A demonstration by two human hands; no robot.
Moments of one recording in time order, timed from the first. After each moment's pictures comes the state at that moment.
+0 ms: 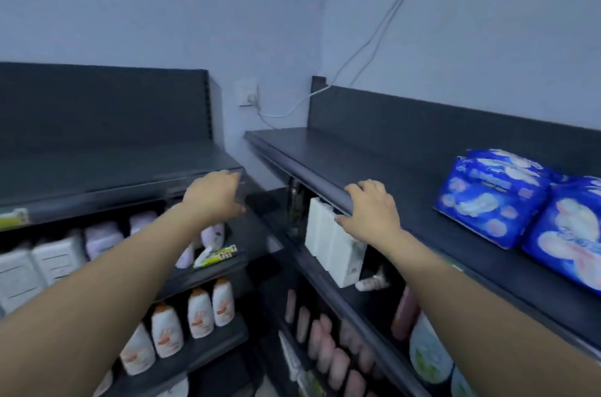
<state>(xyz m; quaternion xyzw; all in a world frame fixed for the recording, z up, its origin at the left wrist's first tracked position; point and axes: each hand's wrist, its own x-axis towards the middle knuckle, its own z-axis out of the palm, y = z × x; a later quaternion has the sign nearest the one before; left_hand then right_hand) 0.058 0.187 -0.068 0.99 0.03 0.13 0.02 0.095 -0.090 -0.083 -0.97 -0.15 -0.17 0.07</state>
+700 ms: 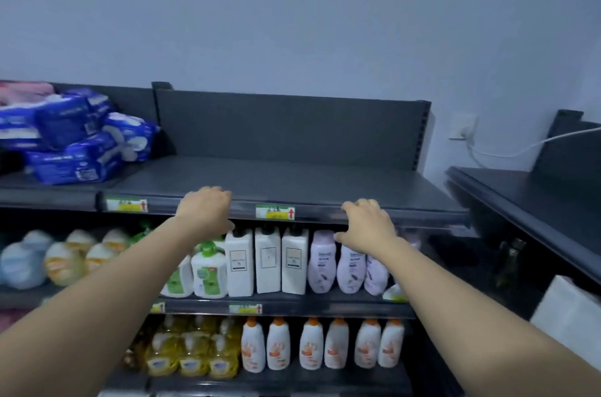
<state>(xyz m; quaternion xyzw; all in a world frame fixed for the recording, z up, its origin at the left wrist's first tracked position) -0.179 0.506 -0.064 0.93 0.35 0.08 -0.11 0.018 0.301 -0.076 -0.90 -0.42 -0.07 0.06</state>
